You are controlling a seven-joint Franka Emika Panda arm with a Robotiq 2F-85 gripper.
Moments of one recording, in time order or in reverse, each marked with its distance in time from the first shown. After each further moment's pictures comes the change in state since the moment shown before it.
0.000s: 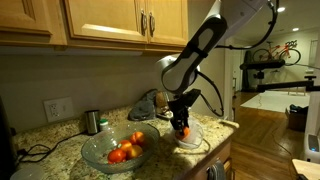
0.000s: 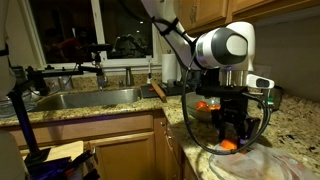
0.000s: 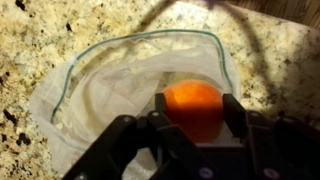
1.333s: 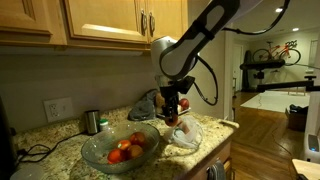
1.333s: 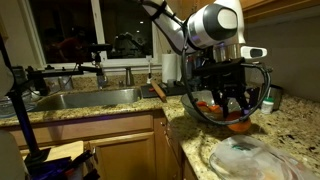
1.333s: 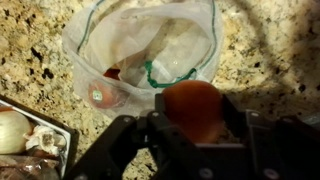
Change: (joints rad) arm 0.042 -0.119 0.012 -0.017 -0.063 0.070 0.000
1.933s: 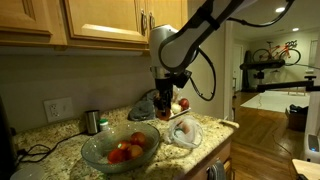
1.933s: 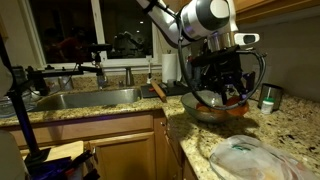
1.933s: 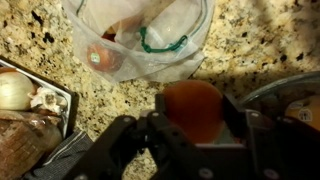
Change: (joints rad) arm 0.019 -0.064 0.020 -0.019 -0.016 0.067 0.000
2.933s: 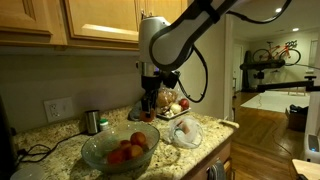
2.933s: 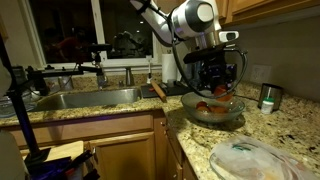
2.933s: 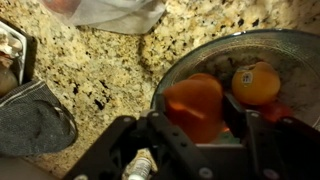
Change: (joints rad) arm 0.023 -0.005 0.085 0.004 0.027 0.093 -0.067
